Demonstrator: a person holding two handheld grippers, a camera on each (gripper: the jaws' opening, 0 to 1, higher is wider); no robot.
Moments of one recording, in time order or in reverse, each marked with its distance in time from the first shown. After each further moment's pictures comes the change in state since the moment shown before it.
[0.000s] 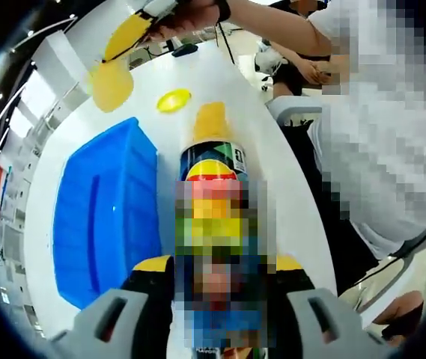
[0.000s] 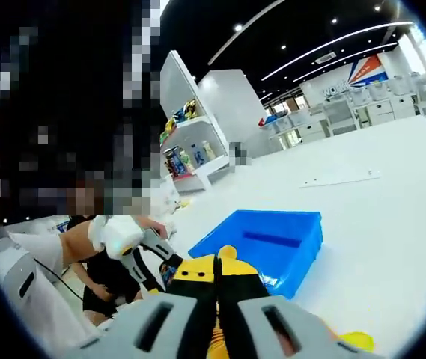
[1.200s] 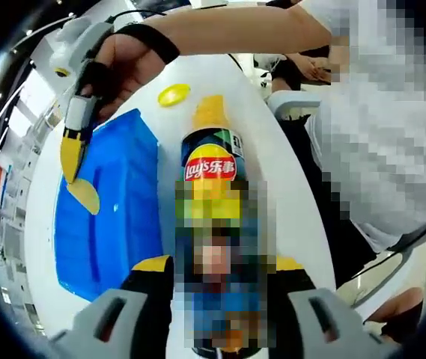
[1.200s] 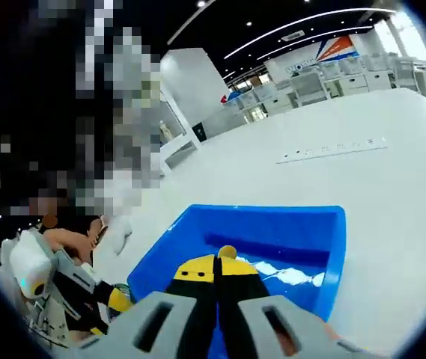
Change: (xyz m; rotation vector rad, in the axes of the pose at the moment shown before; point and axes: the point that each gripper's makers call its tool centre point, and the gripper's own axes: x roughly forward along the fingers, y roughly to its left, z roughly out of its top) left arm -0.009 -0.001 -0.014 0.004 0.020 -0.004; right arm 0.129 -0.060 -0.028 0.095 0.128 -0.220
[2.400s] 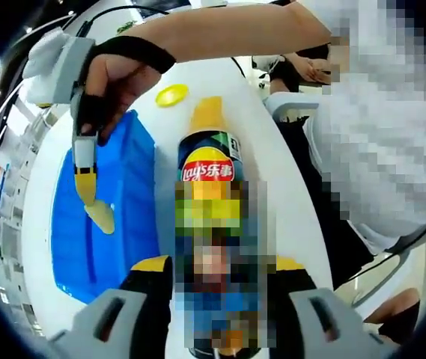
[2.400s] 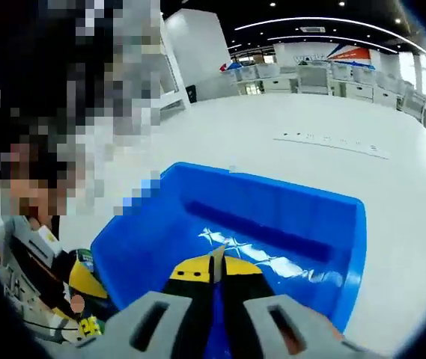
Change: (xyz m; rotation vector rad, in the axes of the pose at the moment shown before) left arm 0.002 -0.006 0.004 -0.006 -0.005 -0.018; right arm 0.012 -0.005 -0.037 -0.194 0.193 -0.137
